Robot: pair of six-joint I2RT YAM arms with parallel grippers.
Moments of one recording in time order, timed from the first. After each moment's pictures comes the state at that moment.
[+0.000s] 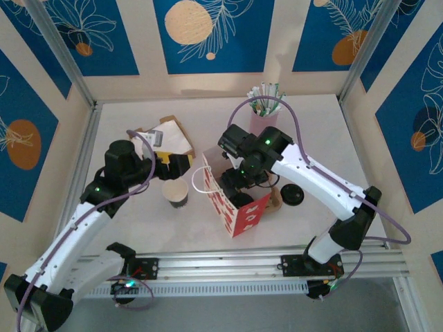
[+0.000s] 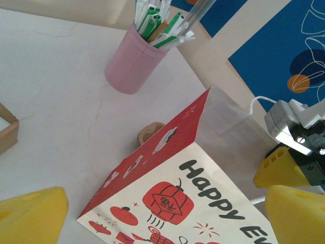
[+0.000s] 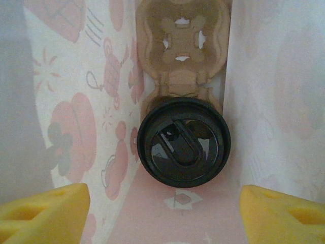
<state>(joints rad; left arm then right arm) -0.42 0.89 0.88 -0.34 0.45 -0.49 0.91 1.55 1.71 -1.49 -0.03 0.43</state>
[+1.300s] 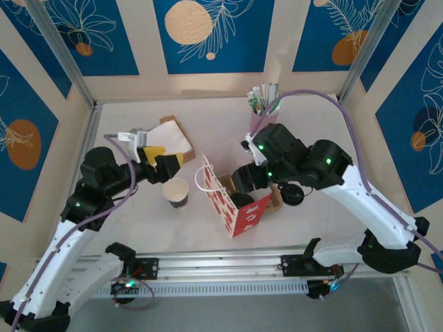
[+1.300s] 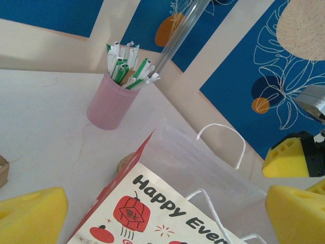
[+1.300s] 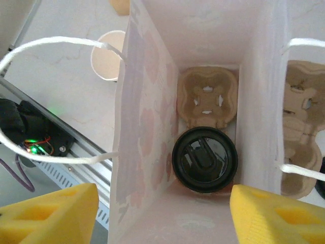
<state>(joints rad) -0.42 0.73 0.94 -0.37 0.45 -0.49 0.94 1.24 1.69 -1.36 0.01 0.46</state>
